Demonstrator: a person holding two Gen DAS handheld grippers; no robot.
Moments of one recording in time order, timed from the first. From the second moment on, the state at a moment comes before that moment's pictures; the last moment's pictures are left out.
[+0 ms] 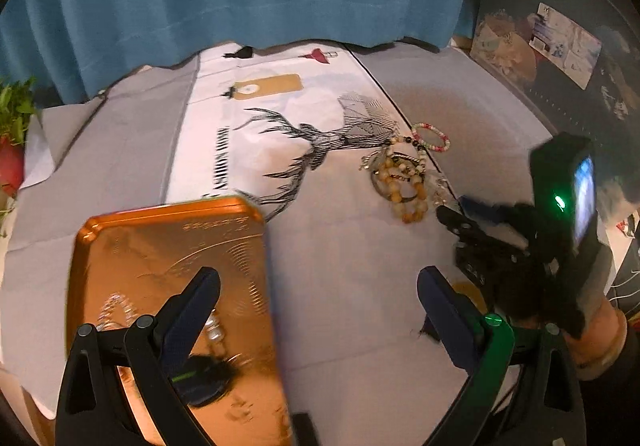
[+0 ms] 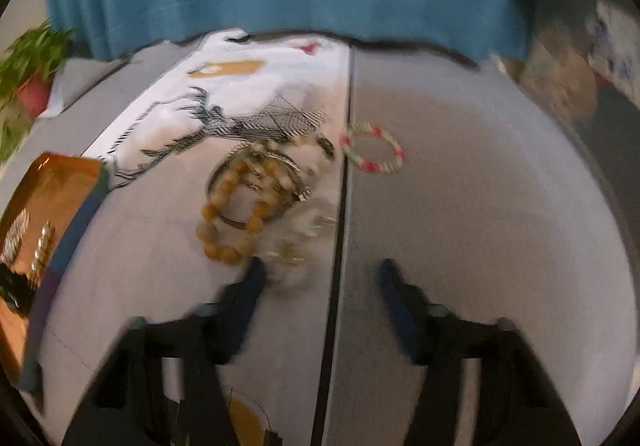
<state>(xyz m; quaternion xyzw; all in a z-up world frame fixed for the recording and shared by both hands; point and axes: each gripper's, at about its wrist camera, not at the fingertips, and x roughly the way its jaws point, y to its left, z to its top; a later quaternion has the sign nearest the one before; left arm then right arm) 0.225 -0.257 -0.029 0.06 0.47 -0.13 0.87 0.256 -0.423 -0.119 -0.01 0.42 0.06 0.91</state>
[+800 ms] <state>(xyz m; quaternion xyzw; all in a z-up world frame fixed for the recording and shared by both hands) 0.308 -0.315 -0.102 0.05 0.53 -0.15 0.83 0.231 -0.471 -0.122 0.05 0.41 0.06 0.91</state>
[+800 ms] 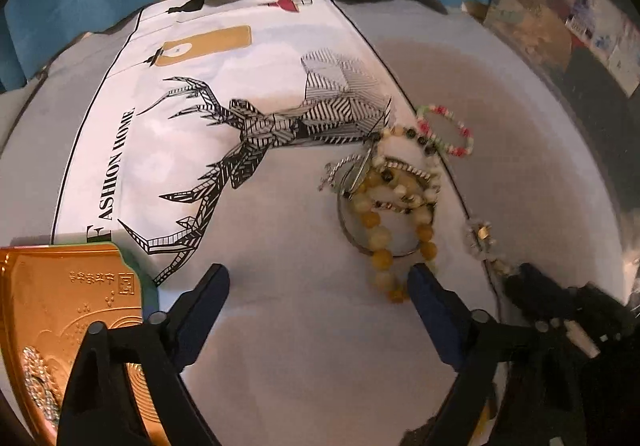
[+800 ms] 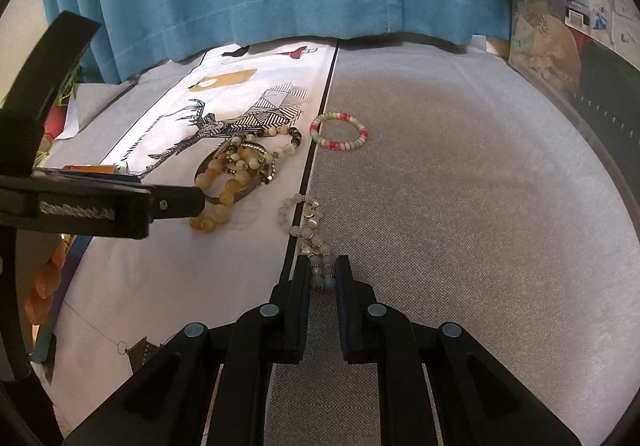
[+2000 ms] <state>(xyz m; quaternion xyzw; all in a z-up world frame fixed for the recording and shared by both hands) 0.132 -0.191 0.039 -0.01 0.45 -0.27 0.85 0.097 -0.423 -0.040 0.06 0.42 0.03 0.90</state>
